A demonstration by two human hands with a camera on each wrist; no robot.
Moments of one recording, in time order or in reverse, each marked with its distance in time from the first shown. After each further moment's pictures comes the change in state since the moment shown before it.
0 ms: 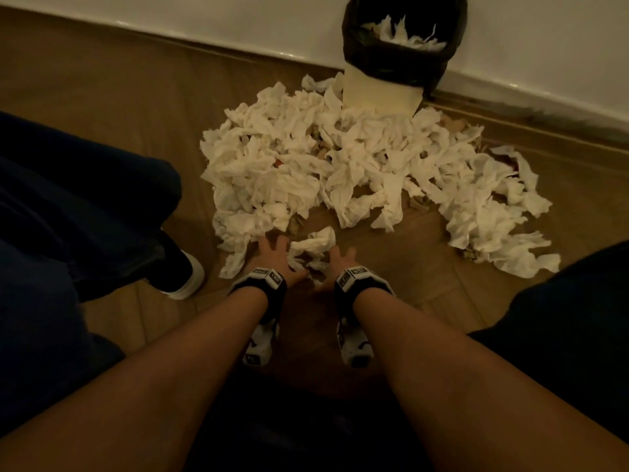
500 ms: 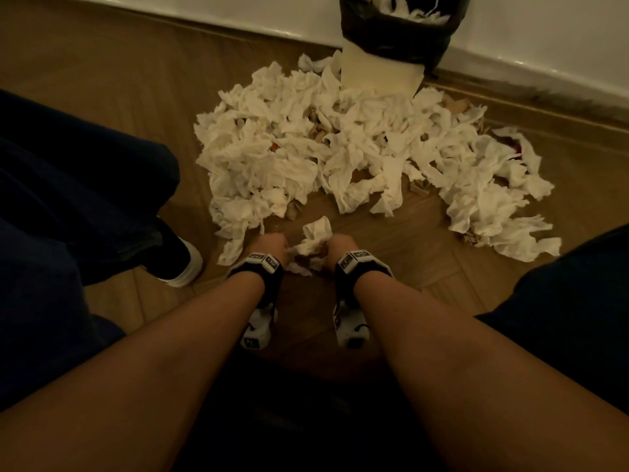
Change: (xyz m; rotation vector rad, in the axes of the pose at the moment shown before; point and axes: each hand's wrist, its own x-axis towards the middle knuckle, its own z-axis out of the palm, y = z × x) left_hand 0.010 0.000 -0.005 0.140 -0.027 0.105; right_hand -0.008 -0.004 -0.004 0.058 0.121 -0.121
